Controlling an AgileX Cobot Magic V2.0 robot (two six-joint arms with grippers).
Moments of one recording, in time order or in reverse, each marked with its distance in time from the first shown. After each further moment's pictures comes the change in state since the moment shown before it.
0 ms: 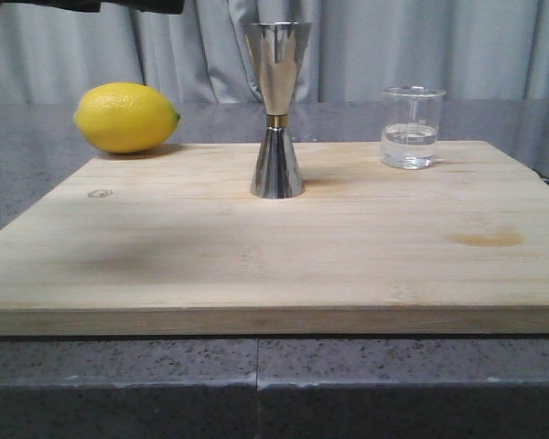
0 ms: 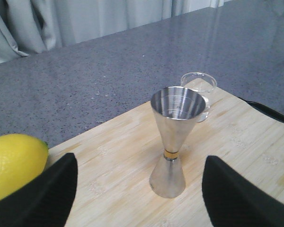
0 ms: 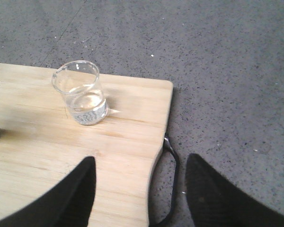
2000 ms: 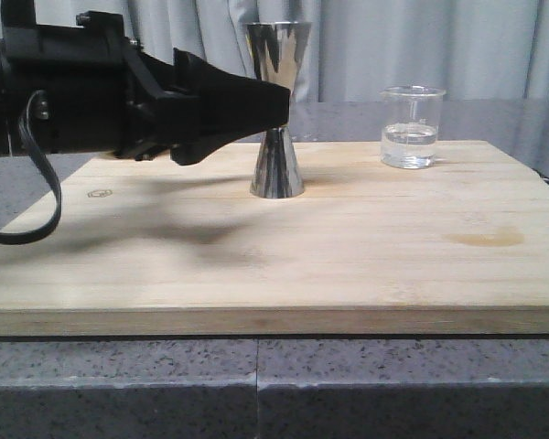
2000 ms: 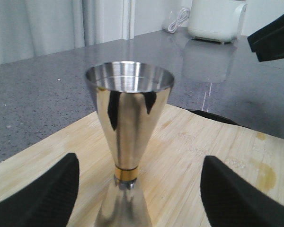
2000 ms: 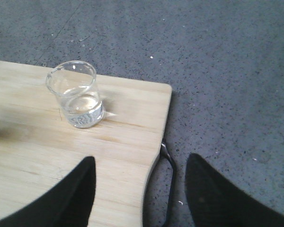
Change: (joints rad) left arm 0.252 0.531 0.050 0.973 -0.913 -0.710; right arm 0.002 0.032 0.000 0.000 -0.039 -0.038
